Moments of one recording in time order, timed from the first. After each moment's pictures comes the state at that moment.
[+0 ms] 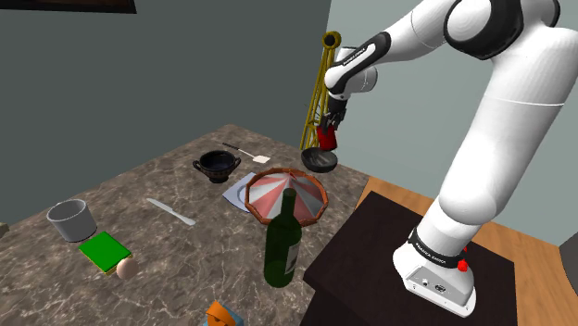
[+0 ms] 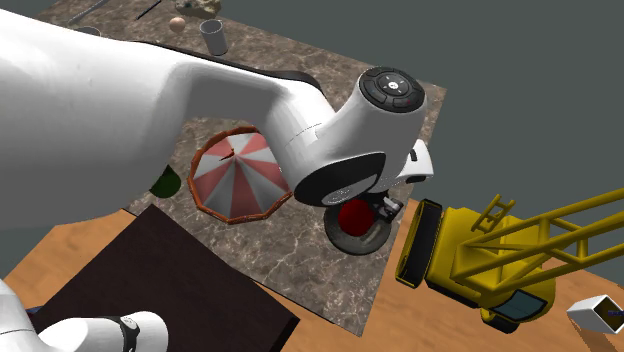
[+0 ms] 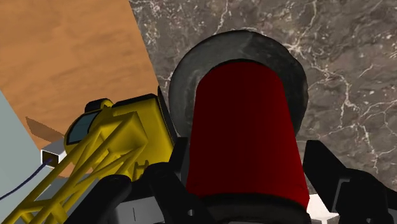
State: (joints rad) arm -0.15 0.13 -0.31 -2.18 0.05 2.38 -0.39
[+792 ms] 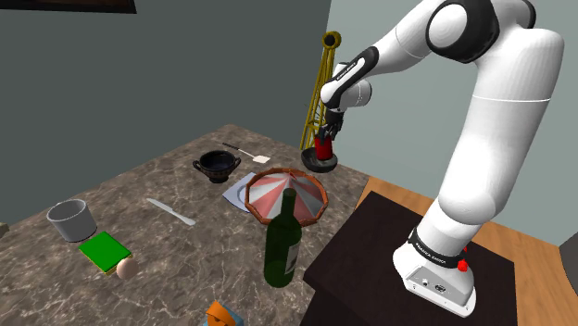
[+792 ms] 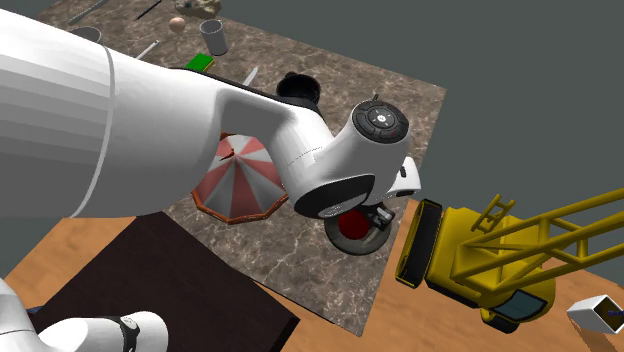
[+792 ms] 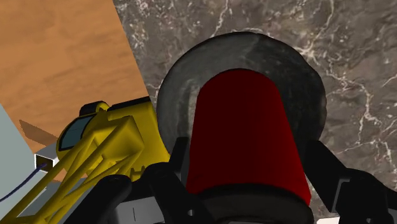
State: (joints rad) arm -0.16 0.23 -0.30 -2.21 0.09 2.50 -0.42
